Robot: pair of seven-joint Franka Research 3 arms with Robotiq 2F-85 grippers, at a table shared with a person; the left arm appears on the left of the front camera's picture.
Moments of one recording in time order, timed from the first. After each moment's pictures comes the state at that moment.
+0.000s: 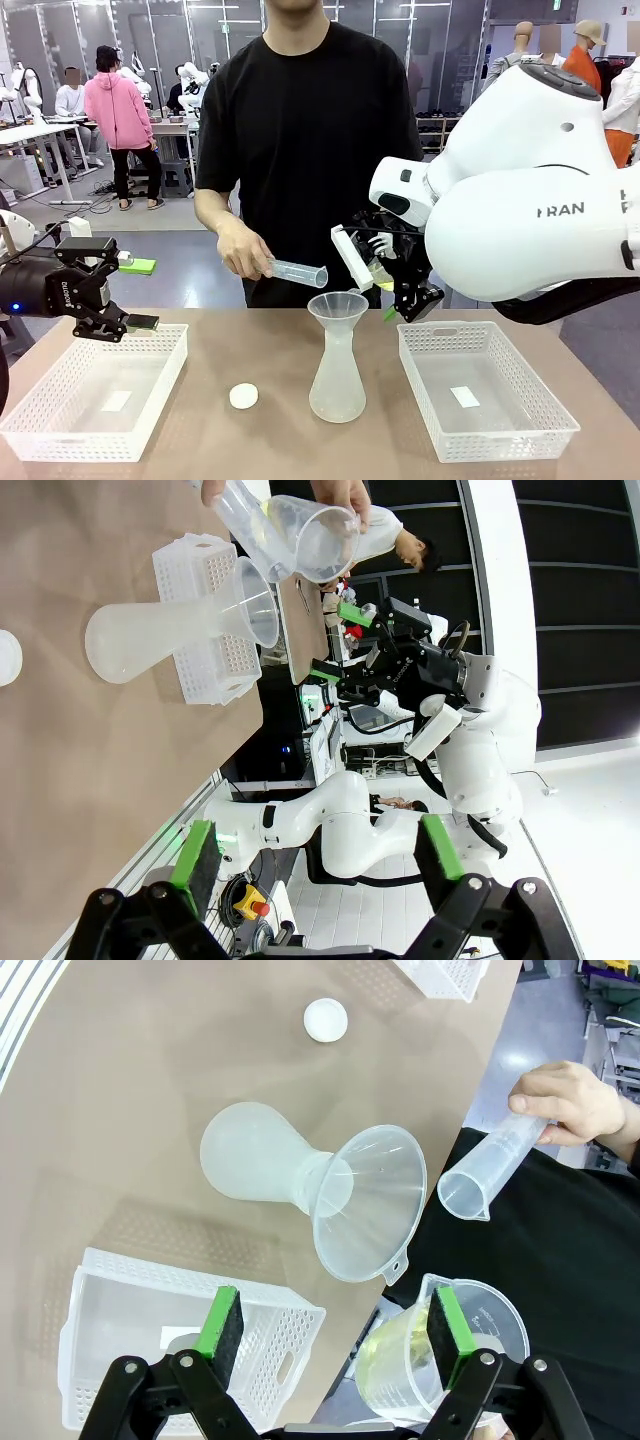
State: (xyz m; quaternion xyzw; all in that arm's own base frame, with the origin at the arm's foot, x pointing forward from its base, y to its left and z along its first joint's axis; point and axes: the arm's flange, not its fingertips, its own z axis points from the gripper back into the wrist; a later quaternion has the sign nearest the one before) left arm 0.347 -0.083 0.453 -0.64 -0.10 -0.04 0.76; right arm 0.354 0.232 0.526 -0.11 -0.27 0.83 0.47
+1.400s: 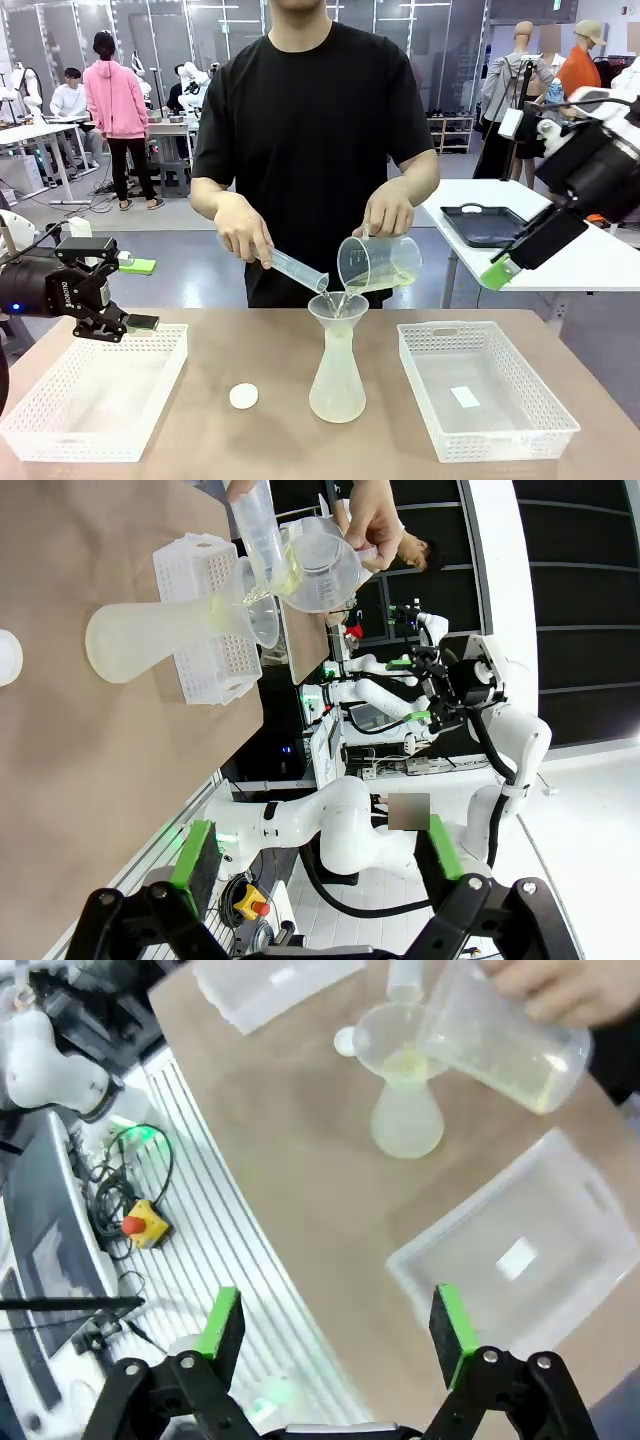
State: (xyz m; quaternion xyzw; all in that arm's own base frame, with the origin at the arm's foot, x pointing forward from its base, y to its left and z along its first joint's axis) left arm 0.347 -0.083 0.453 -0.64 -0.10 -0.04 0.76; right arm 0.303 0.067 0.599 0.25 -0.20 0.42 0.85
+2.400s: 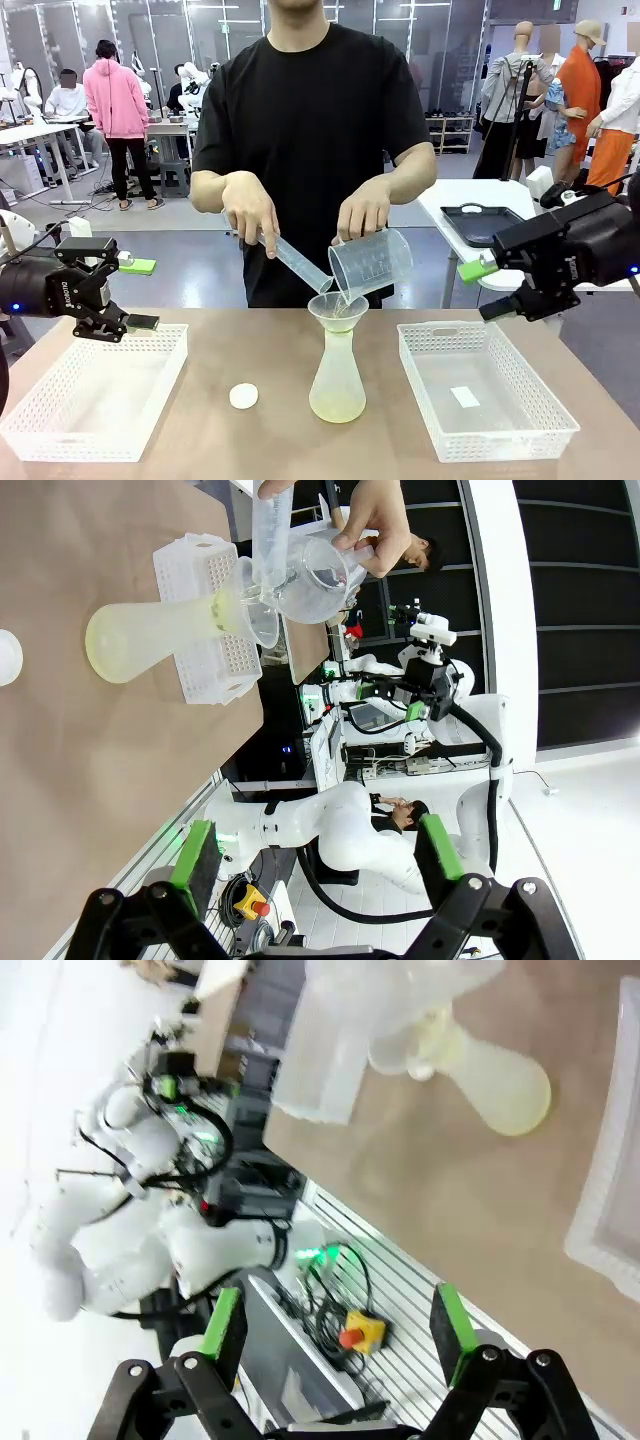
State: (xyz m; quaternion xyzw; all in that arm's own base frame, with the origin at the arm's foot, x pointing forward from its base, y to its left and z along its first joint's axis) left arm 0.347 -0.083 0.453 -0.64 -0.10 -0.04 0.76; right arm 0.306 0.048 0.526 0.50 -0.12 0.10 0.86
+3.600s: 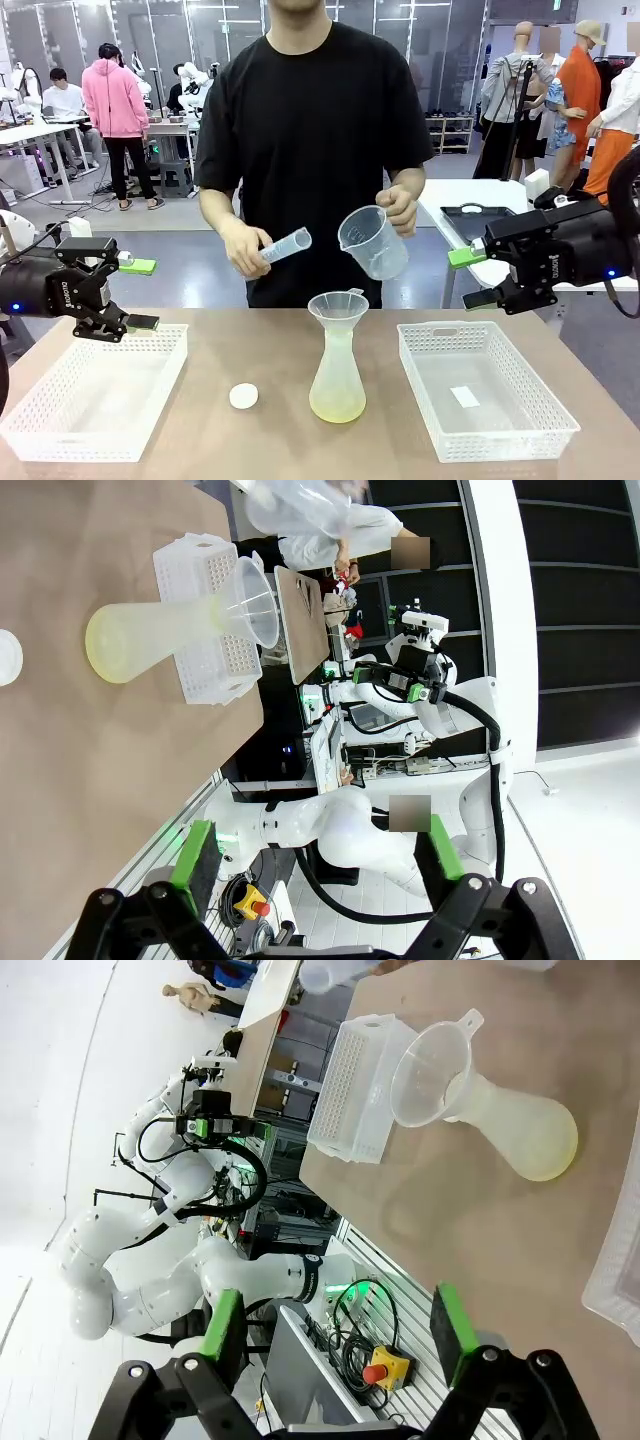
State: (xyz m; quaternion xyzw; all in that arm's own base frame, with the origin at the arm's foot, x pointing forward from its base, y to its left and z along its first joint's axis) left arm 0.347 -0.083 0.453 -0.64 -0.10 -0.04 0.76; right arm 0.325 0.049 0.511 0.54 -0.14 0.09 0.83
